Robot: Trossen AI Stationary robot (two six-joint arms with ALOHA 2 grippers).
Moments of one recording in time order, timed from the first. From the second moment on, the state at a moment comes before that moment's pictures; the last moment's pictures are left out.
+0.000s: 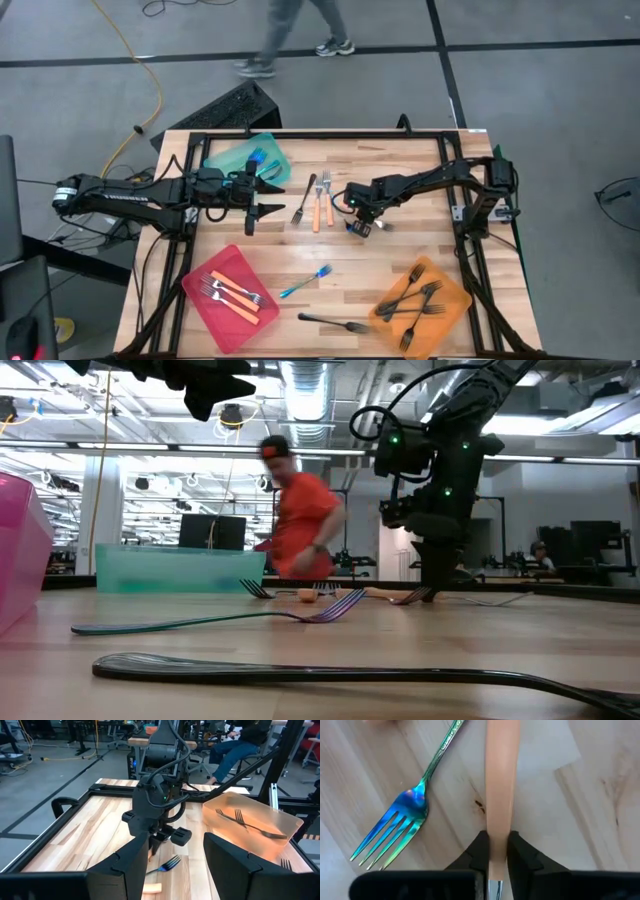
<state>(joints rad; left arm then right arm) 0.04 0.90 0.66 0.04 -0.04 -0.06 -0.15 1.76 0.97 -0.52 0.11 0.29</state>
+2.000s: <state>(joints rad) 0.12 0.97 0.37 0.73 0.03 -0.15 -0.06 1.82 1.19 0.63 -0.11 0.02</state>
